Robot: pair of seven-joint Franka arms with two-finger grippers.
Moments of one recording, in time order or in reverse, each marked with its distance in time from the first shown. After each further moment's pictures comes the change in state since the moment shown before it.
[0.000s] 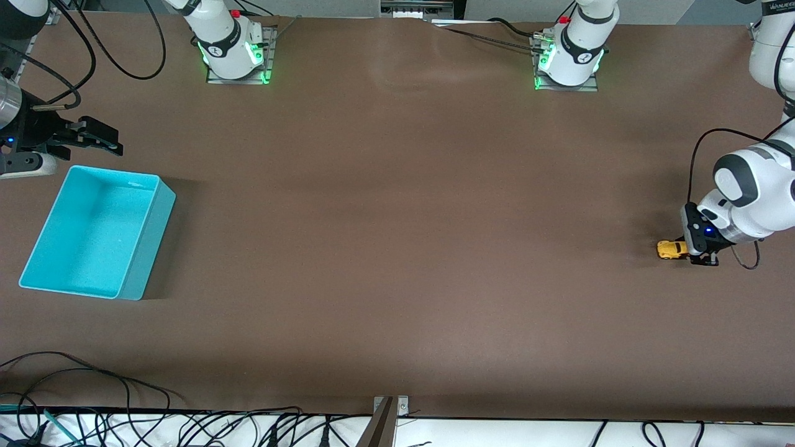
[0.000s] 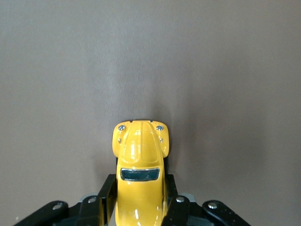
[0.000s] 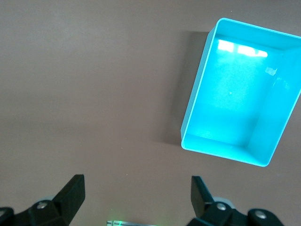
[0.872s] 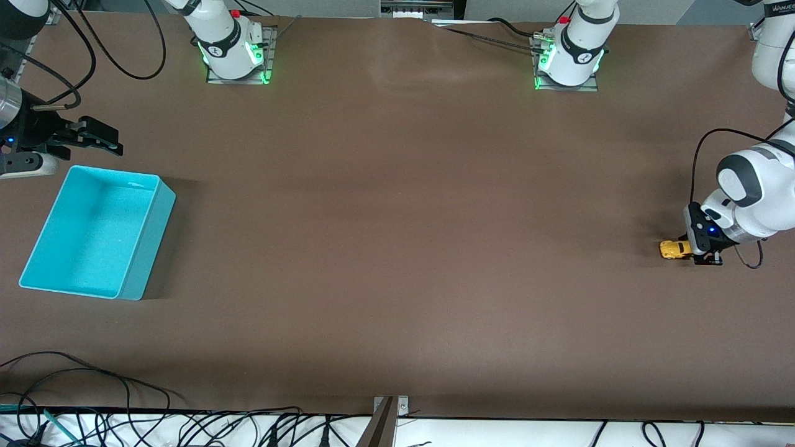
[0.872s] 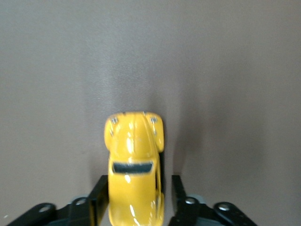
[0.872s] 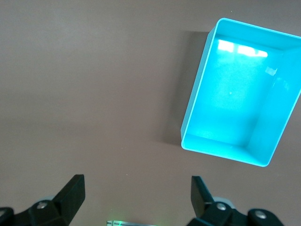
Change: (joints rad) left arm 0.006 0.016 0.001 0.009 0.000 -0.015 0.010; right arm 0.000 0.000 0.000 0.000 0.000 0.000 0.000
